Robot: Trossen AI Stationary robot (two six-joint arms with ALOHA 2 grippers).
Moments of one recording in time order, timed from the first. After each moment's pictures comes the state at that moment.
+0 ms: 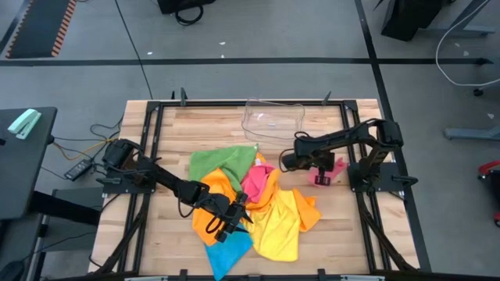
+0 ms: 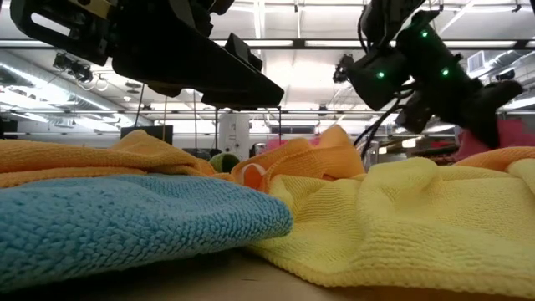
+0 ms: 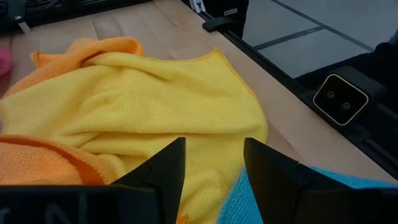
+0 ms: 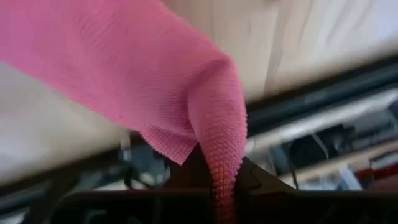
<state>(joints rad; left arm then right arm) -0.40 1.80 0.84 0.52 0.05 0.06 -0.04 1.74 1.08 -1.58 0.12 0.32</state>
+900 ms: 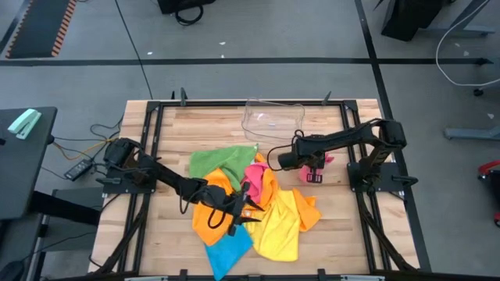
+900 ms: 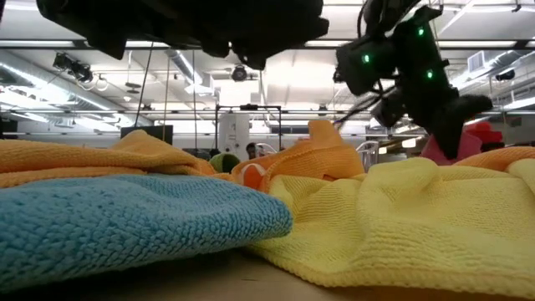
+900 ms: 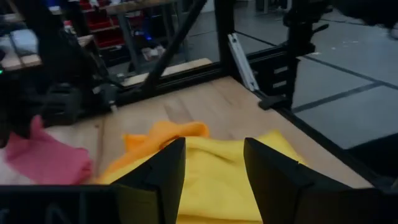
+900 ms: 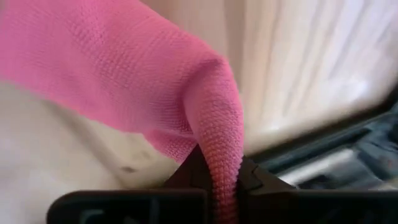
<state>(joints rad) -0.35 1.81 0.84 0.82 -0.10 0.14 -0.02 1.69 1.10 -1.37 0.24 0.26</state>
